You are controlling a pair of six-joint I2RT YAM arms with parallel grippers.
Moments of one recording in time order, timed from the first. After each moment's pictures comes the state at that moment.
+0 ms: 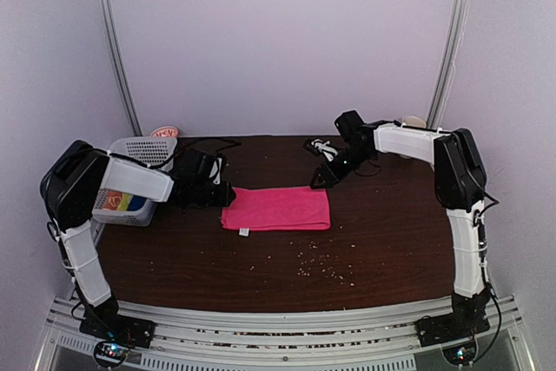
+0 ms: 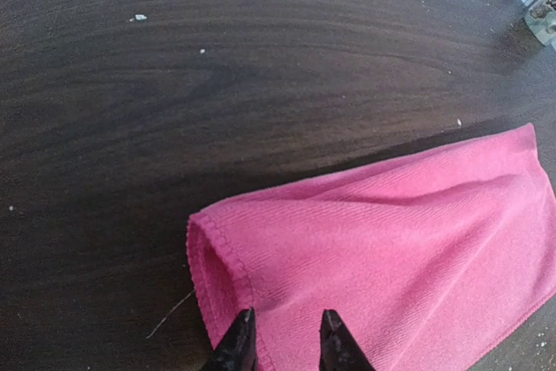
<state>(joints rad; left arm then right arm) -0.54 1.87 1.02 0.11 0.01 -0.38 0.45 2.21 1.81 -0.68 -0.51 -0.31</state>
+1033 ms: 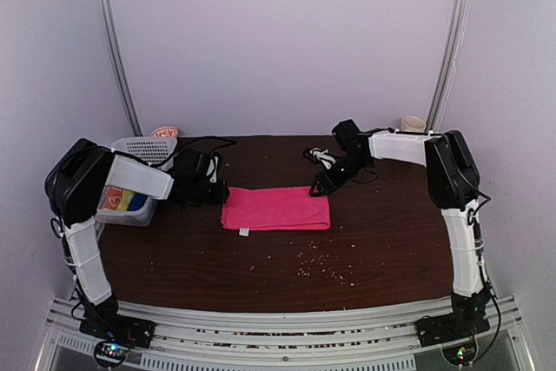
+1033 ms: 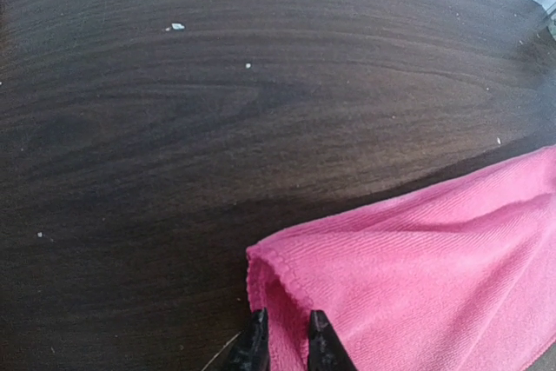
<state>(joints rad) -0.50 1.92 1.04 0.14 -0.01 -0.33 0.45 2.27 1.80 -0.64 -0.51 -0.28</state>
